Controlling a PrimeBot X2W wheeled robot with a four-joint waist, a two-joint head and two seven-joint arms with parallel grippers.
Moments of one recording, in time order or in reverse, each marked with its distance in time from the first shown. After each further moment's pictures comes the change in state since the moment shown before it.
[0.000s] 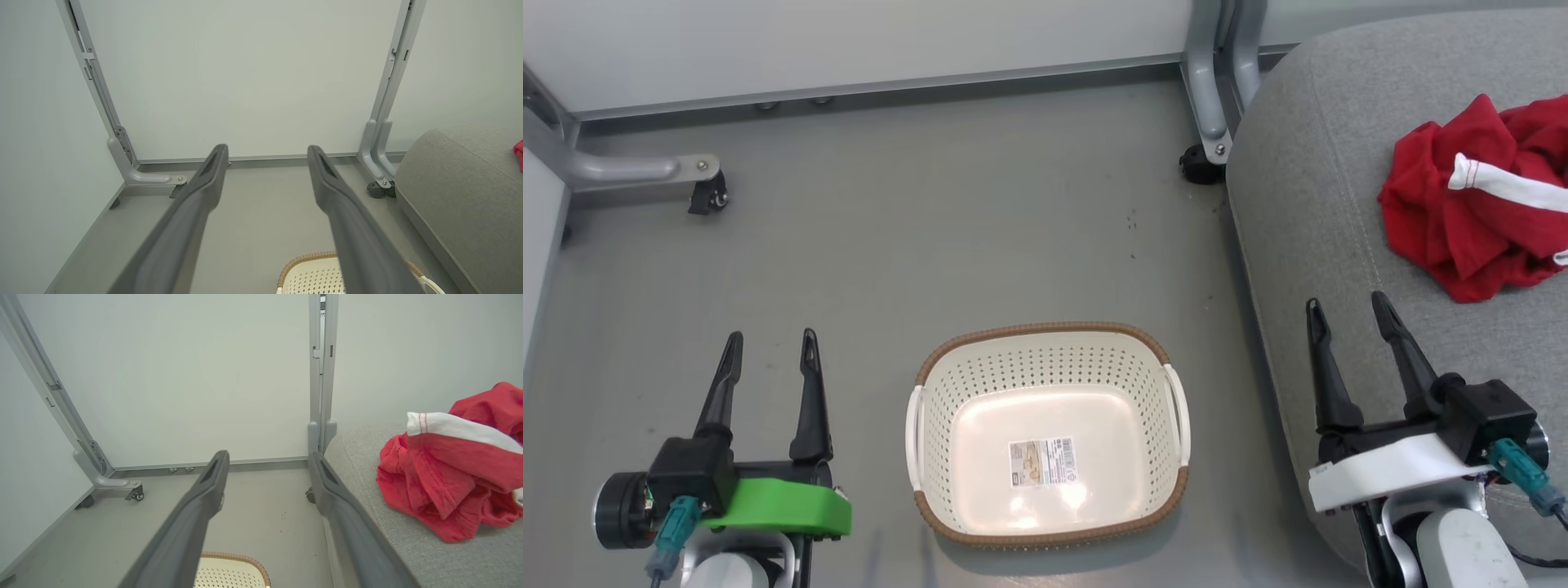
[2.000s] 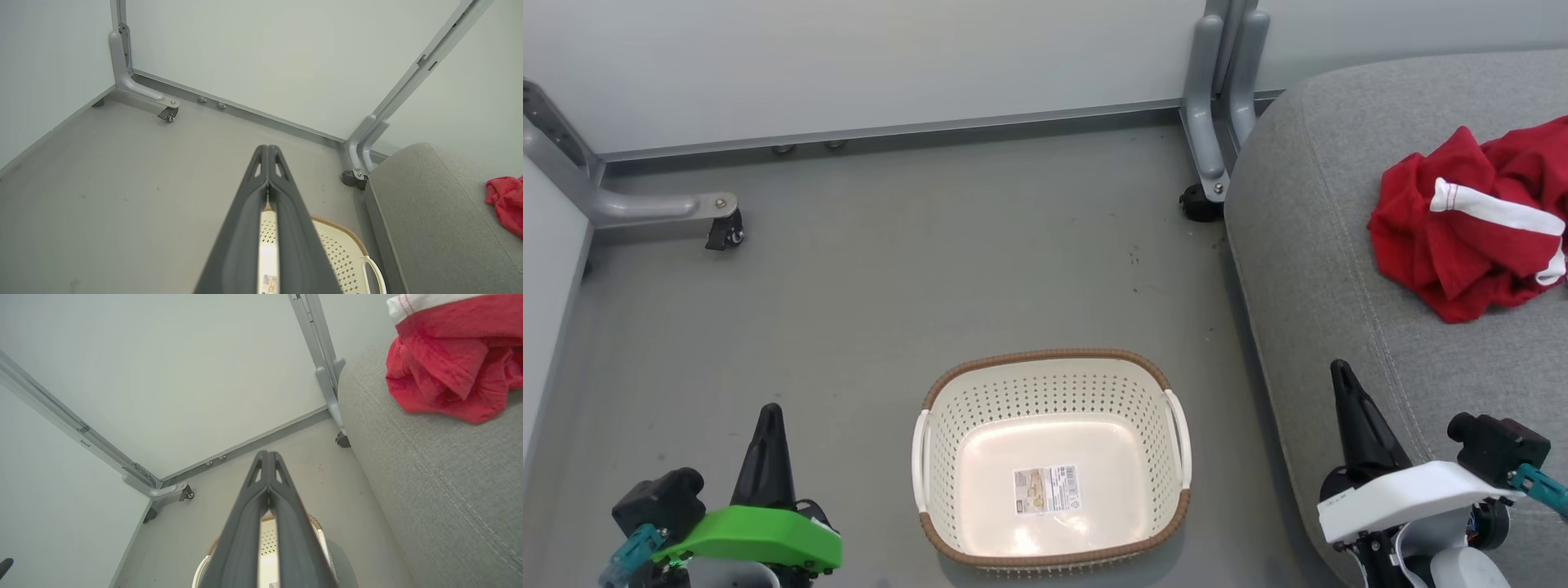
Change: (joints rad) left arm 0.055 -0.112 0.140 0.146 -0.238 -0.128 0.096; right arm 0.066 -0.016 0.023 0.080 0.398 0.000 0.082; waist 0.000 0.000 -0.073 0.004
